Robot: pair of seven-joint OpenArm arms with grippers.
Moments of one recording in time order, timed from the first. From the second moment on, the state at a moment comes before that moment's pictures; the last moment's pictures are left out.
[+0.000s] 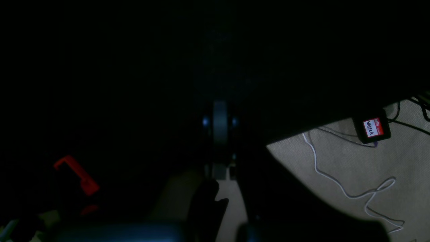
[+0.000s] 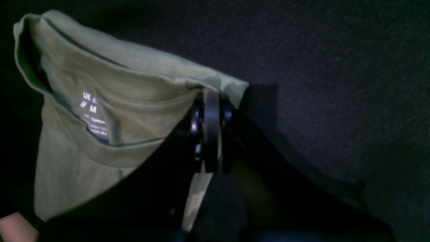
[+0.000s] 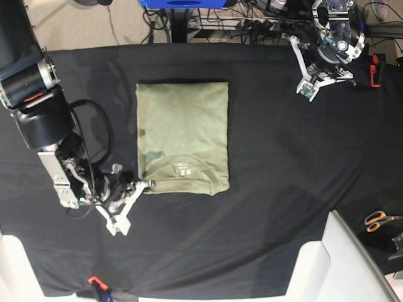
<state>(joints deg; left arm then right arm) 27.4 -7.1 -18.3 99.5 17.6 -35.0 40.2 30.9 10.7 -26.8 41.4 36.9 10.6 -39.1</state>
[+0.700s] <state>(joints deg) 26.5 -7.1 -18.3 99.4 17.6 -35.0 40.2 31.2 10.6 -26.6 41.4 37.6 -0.2 -39.0</state>
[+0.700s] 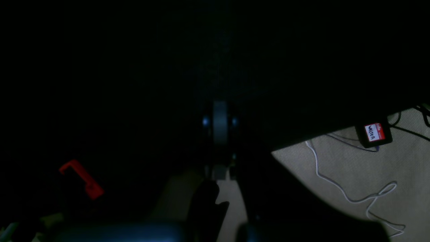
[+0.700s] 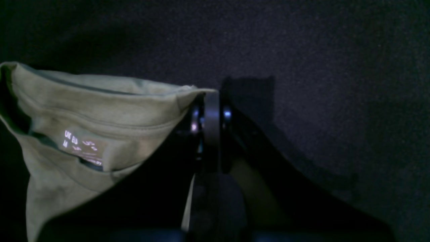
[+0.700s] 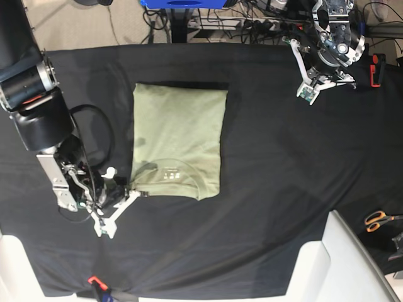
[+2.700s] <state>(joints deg) 16.3 -6.2 2.2 84.9 6.3 -34.8 30.9 -12.8 12.7 -10.9 83.0 37.1 -0.6 -45.8</state>
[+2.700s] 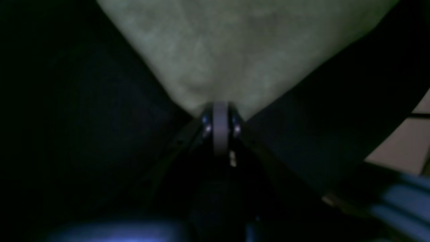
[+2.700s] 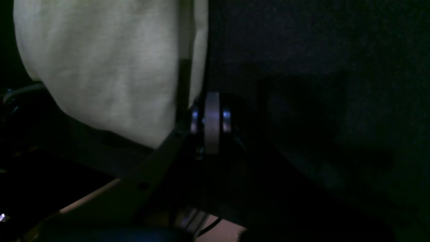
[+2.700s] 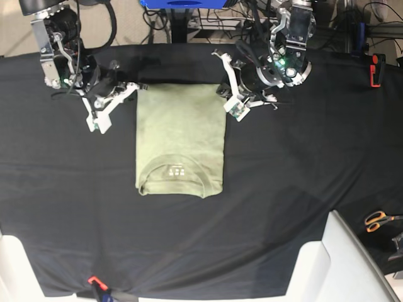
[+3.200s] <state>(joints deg) 43.1 -9.6 -12.0 110.8 7.6 -34.3 27.6 -37.9 18.7 -0.2 113.5 36.7 -0.7 -50.9</state>
